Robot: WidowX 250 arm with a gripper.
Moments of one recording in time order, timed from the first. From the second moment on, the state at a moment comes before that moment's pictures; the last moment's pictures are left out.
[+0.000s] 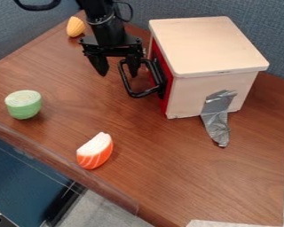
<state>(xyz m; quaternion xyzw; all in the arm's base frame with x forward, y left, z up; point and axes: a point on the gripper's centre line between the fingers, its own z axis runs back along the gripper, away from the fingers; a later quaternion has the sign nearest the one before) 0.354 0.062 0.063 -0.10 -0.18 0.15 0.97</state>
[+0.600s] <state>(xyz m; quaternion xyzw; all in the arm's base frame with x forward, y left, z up) 0.364 0.056 0.035 -0.08 -0.16 0.17 0.97</state>
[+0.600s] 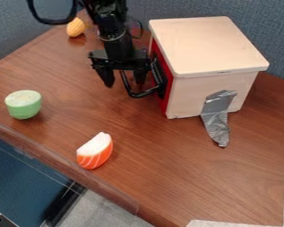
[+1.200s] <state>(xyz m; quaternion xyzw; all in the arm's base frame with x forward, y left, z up) 0.365 0.054 0.029 -0.08 -0.16 0.19 0.96</state>
